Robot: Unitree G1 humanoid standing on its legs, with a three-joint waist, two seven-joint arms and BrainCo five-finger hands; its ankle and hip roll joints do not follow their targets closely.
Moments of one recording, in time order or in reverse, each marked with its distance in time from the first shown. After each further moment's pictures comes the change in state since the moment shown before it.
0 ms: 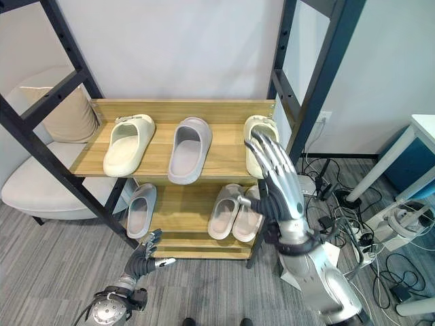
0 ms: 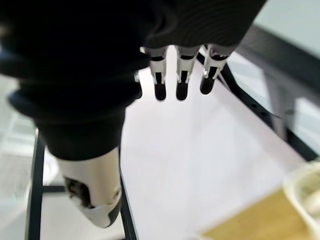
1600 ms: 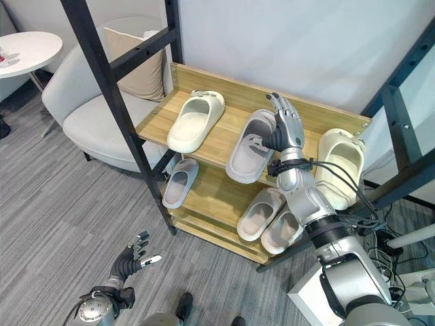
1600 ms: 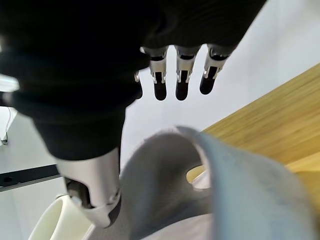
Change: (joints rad) left arm -0.004 0.031 0.073 0.068 -0.149 -0.002 -0.078; right arm -0.628 -0.017 0.101 0.758 0.213 0.199 0.083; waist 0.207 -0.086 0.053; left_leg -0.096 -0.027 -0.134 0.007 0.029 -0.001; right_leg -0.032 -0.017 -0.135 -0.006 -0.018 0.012
